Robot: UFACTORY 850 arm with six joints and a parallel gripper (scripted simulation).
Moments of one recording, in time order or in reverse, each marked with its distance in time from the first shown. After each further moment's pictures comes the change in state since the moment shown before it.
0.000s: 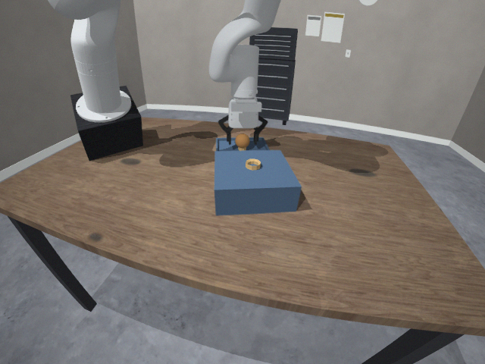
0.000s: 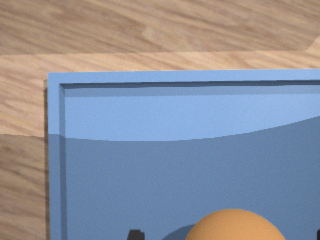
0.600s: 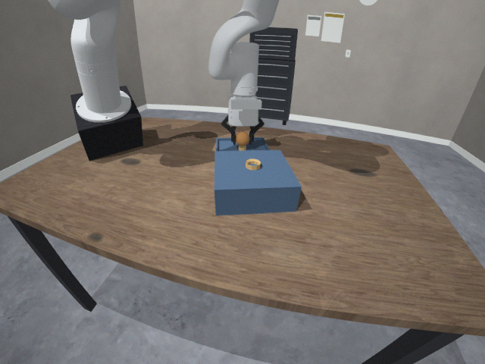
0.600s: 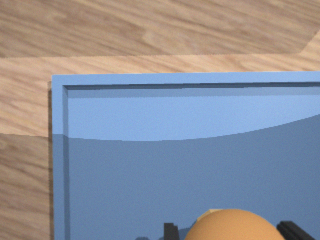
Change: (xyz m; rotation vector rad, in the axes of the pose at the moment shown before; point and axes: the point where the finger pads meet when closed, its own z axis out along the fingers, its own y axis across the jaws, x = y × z) arm 0.000 0.001 -0.007 0.001 0.000 -0.001
